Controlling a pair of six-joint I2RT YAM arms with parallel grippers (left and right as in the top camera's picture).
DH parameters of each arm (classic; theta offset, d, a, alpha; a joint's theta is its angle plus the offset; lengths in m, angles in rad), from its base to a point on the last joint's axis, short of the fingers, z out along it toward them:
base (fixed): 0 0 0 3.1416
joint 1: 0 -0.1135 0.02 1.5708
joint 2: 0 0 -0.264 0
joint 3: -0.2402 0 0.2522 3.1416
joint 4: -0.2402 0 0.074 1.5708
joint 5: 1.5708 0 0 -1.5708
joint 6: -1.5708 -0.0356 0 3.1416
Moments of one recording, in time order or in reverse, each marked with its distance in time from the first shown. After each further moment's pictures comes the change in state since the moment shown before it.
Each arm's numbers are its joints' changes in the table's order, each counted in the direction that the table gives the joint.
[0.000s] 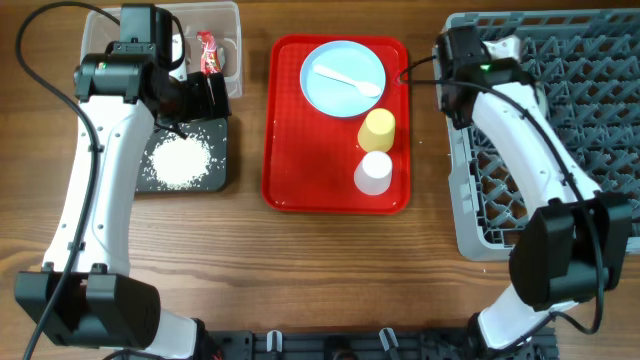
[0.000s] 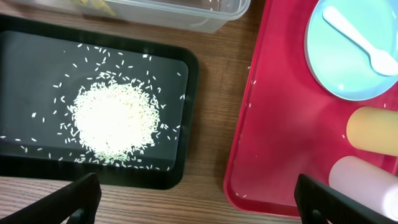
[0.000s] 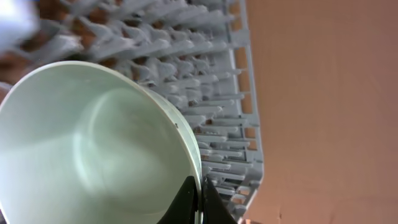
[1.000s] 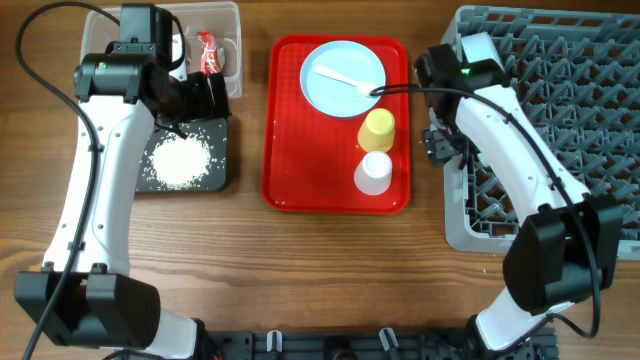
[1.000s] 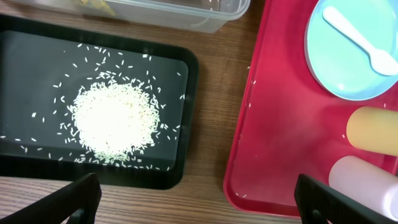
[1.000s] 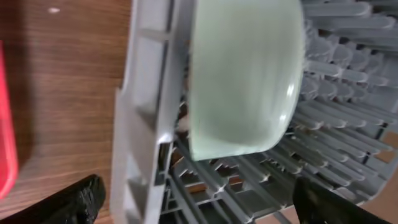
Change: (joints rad) left arm 0.000 0.000 0.000 0.000 0.000 0.000; right arm -0.095 -0.004 -0.009 -0.289 -0.562 -0.053
